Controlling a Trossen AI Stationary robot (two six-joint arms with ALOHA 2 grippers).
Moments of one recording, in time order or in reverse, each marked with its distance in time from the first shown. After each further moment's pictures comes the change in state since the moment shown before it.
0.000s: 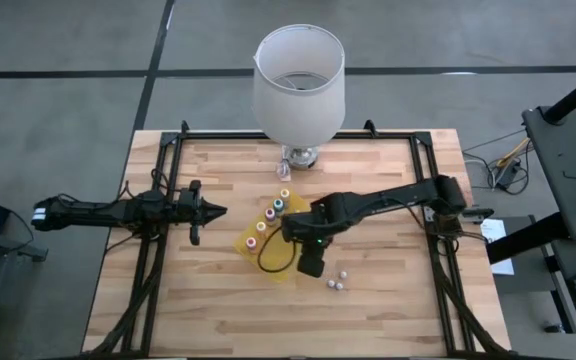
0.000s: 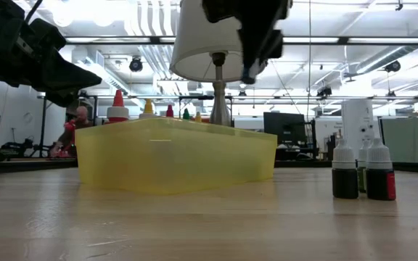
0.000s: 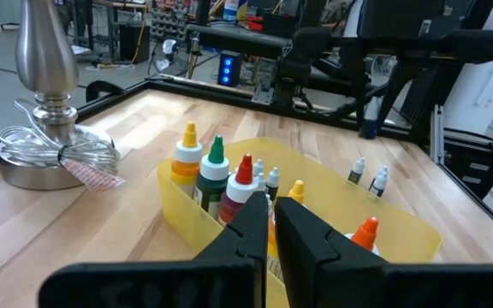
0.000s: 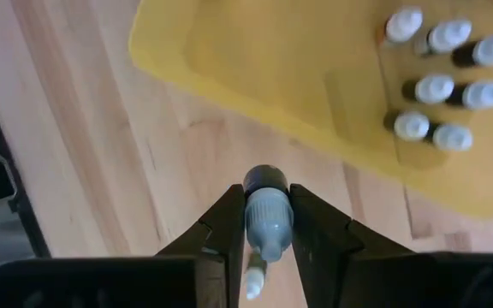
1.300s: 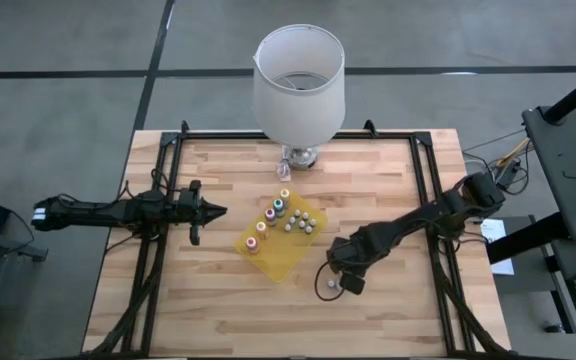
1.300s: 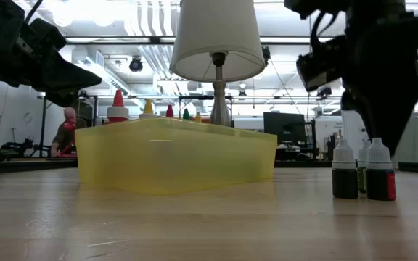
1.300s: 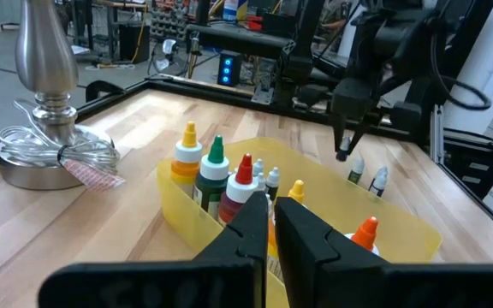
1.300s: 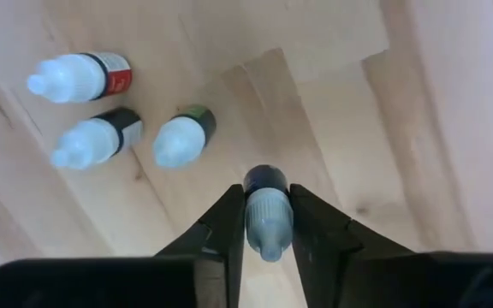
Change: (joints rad) left arm 0.000 0.000 0.000 0.000 0.000 0.000; right arm 0.177 -0.262 -0.722 0.292 0.037 0.311
